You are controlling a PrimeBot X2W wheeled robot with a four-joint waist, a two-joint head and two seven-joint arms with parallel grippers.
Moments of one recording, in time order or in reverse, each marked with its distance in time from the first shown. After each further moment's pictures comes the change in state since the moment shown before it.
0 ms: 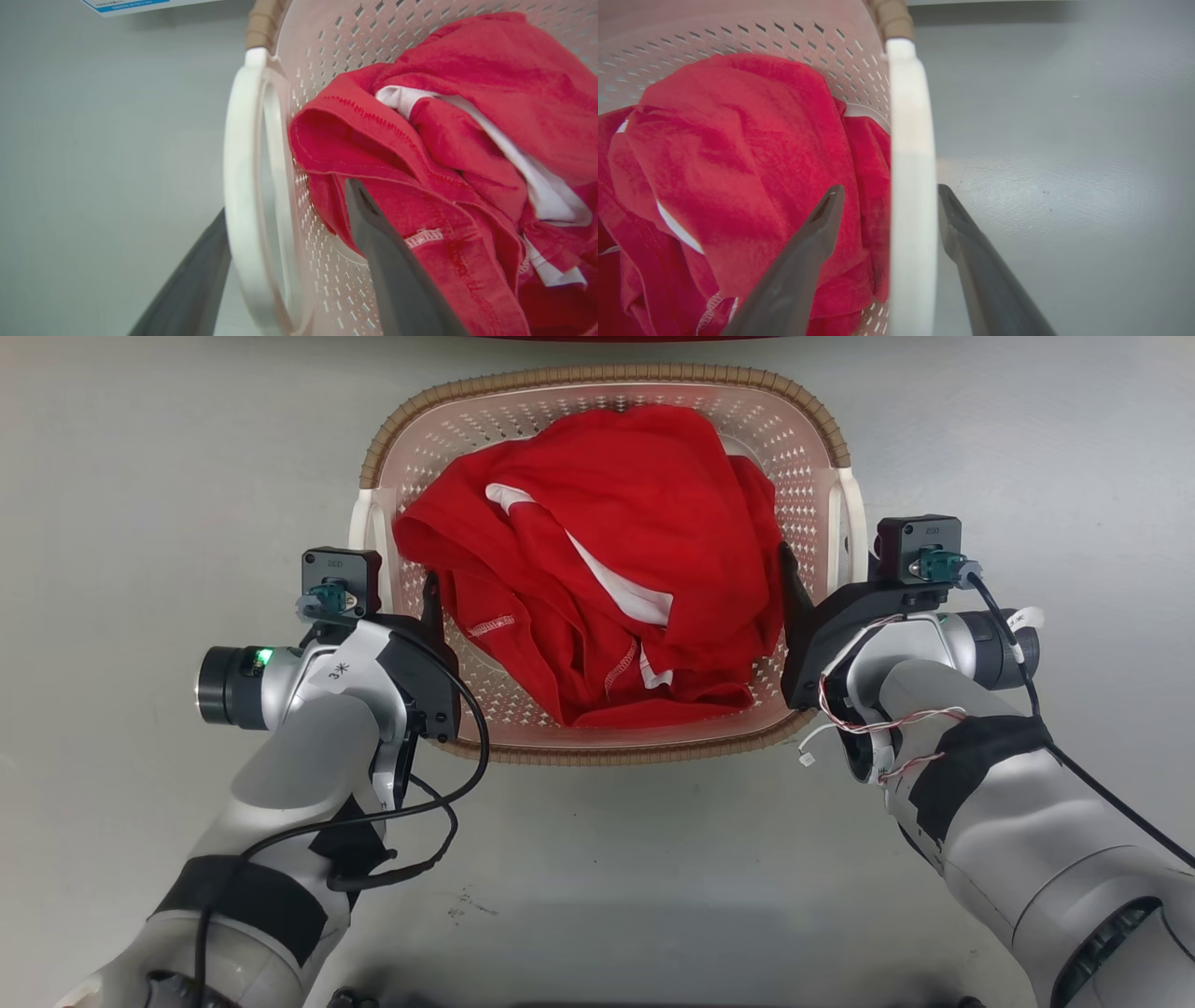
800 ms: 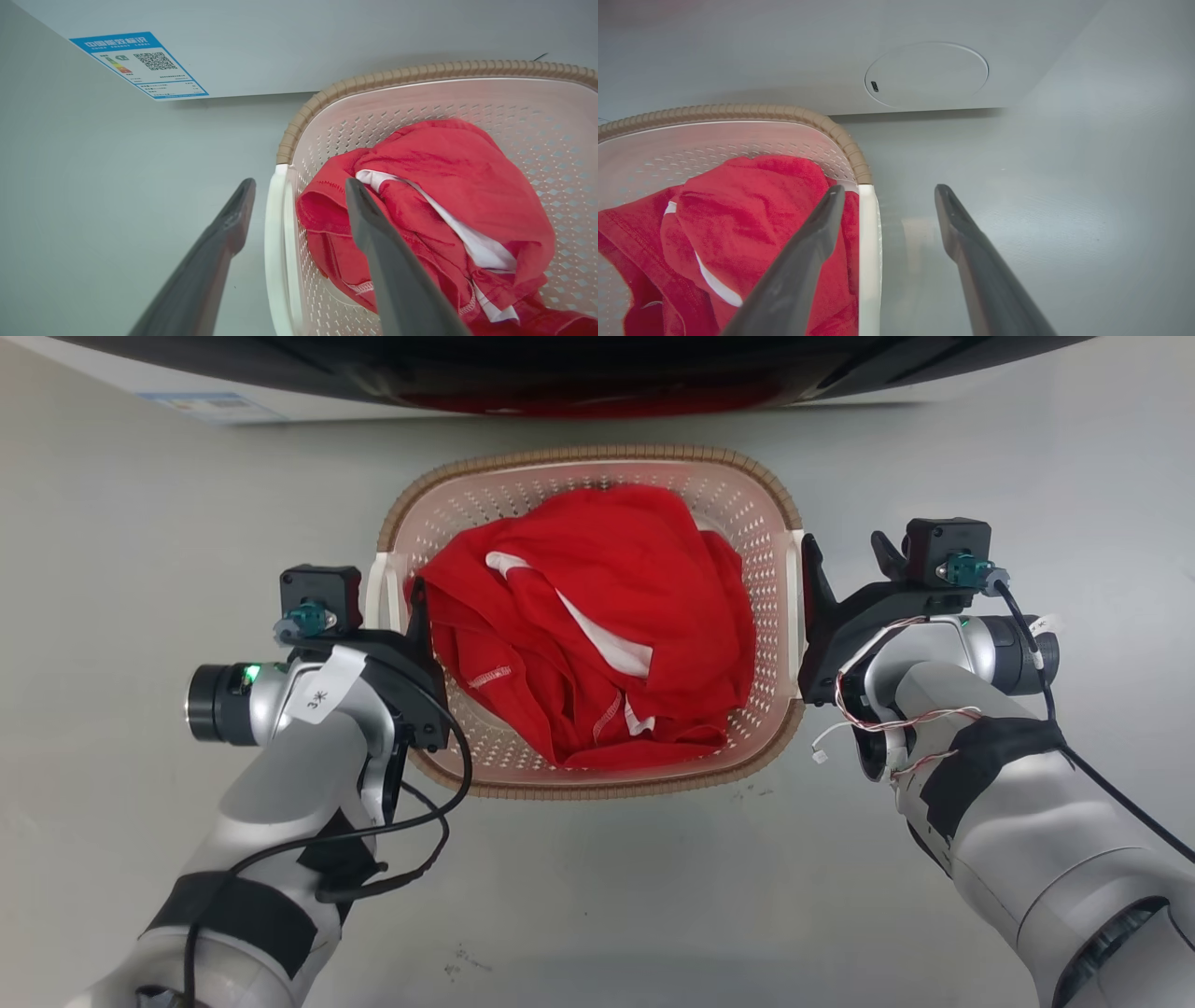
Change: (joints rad) left arm 0.022 0.011 0.030 -0.004 -0.010 -0.010 -0.063; right arm 0.001 0.000 -0.039 0.044 0.001 0.001 -0.053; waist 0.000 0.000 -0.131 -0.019
